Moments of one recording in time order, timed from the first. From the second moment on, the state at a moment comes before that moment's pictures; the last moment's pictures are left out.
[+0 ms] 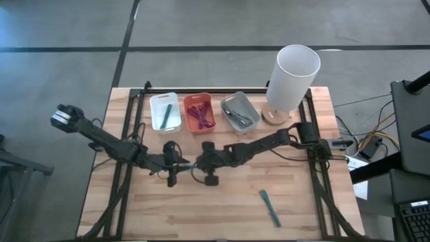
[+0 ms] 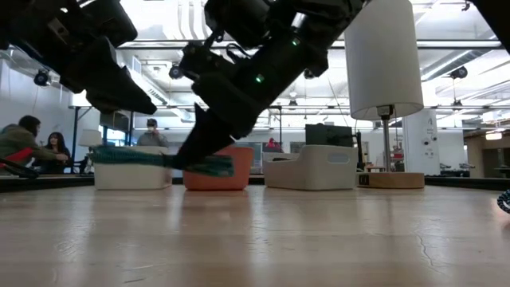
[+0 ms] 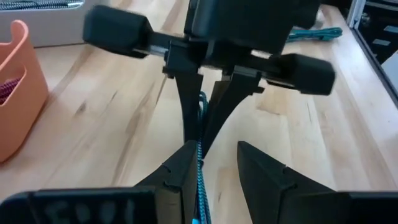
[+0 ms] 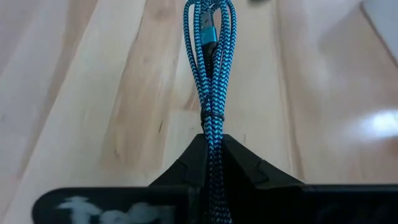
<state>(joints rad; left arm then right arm) -0.42 1.09 0.43 0.12 -0.40 -0.44 0.13 2.16 1.45 -0.05 0.08 0.00</state>
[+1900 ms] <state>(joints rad) -0.41 1.25 0.42 0.11 -0.53 -0.39 0.13 2.15 1.50 -0.17 0.32 0.01</state>
